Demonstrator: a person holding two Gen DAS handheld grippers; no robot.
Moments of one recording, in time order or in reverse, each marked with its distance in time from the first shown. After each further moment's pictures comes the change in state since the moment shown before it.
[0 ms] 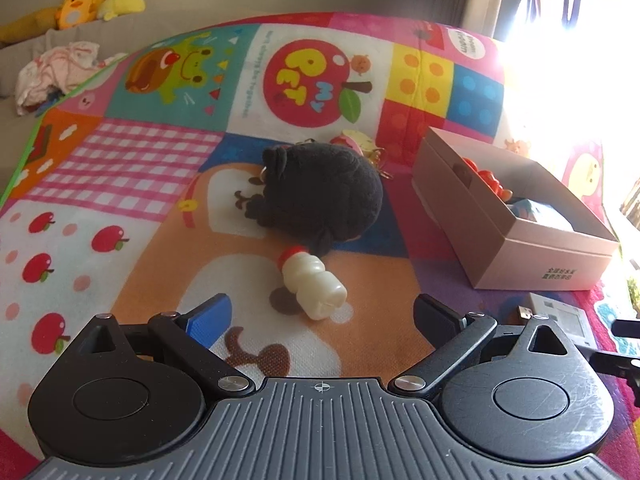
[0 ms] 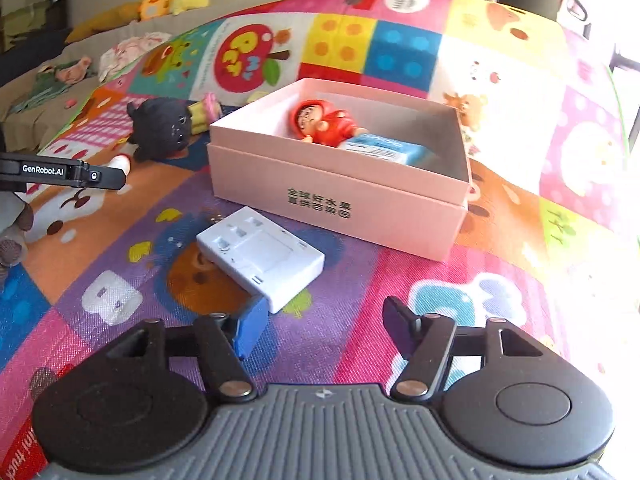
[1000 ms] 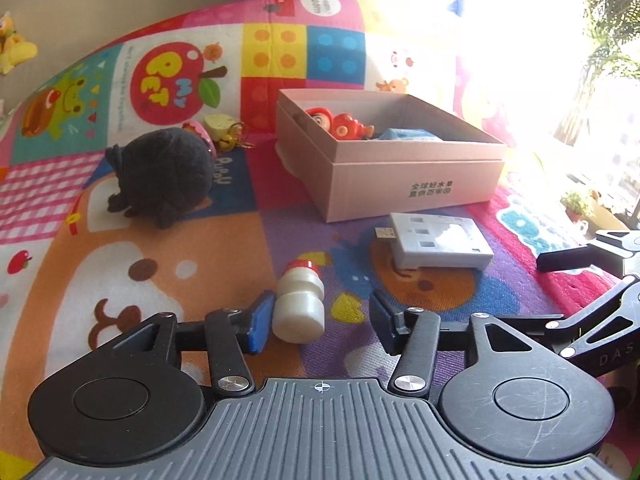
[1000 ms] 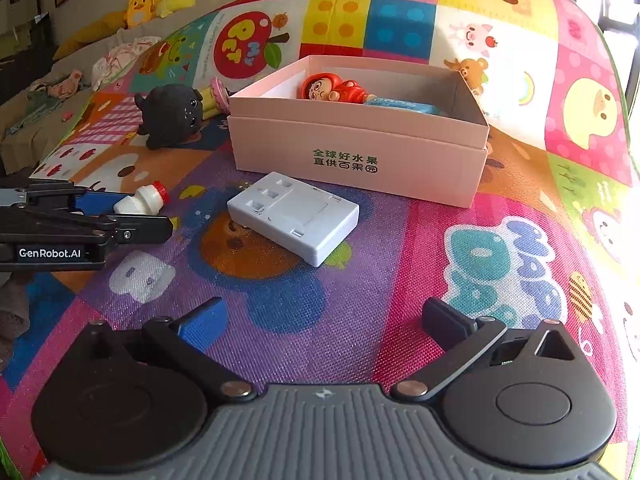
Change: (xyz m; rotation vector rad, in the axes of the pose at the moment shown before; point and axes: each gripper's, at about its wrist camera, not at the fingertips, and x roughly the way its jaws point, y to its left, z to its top) left arm -0.024 -0.070 -0.042 0.257 0.039 -0.195; right arm 0.003 0.023 -0.018 0.062 0.046 0.017
